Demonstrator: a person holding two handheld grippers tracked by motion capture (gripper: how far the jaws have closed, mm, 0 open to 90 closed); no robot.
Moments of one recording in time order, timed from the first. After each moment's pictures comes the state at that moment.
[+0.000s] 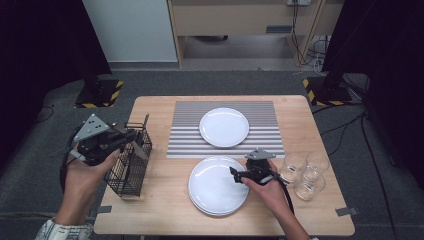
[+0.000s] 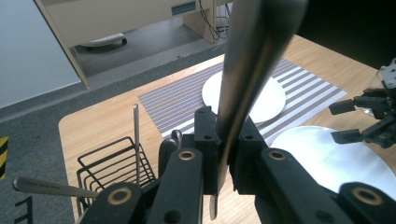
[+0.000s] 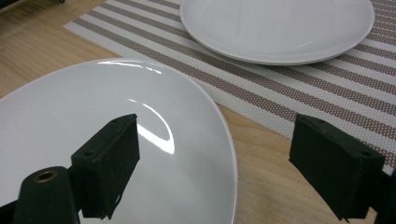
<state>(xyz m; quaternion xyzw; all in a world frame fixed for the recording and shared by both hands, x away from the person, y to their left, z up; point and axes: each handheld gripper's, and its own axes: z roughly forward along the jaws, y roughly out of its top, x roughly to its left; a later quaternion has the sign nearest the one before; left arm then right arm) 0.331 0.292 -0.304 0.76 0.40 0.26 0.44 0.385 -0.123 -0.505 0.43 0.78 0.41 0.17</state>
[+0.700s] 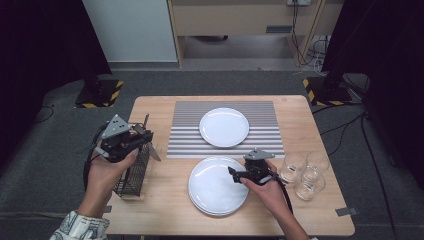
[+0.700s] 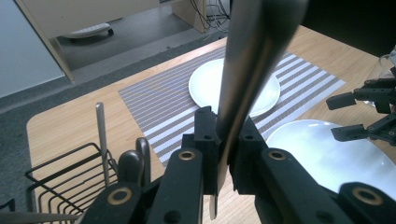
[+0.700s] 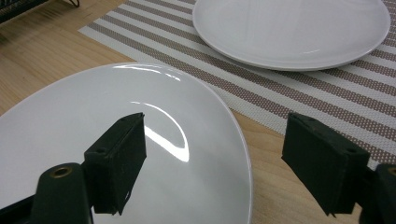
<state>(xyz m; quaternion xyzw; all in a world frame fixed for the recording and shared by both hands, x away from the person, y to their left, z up) 0.354 0.264 -0.330 0.78 0.39 0.24 0.43 0.383 -0.119 -0.502 0.42 0.79 0.42 0.16</state>
